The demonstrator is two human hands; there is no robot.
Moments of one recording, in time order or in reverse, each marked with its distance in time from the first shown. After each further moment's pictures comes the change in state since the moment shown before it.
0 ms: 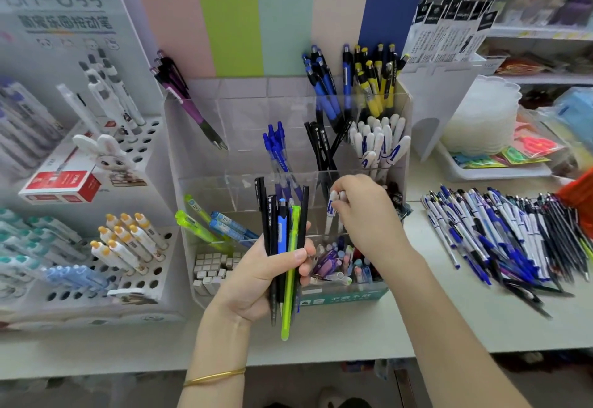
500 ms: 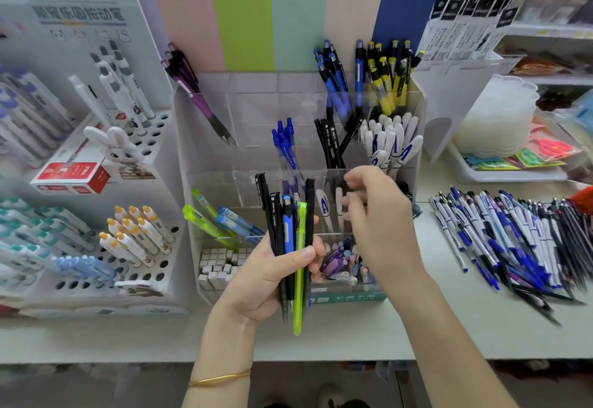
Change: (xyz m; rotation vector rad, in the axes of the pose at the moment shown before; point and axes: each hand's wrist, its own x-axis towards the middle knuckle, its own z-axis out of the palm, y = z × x) left_hand -0.003 -0.003 0.003 0.084 0.013 0.091; right_hand -0.022 -0.017 -0.006 0.314 0.224 -0.003
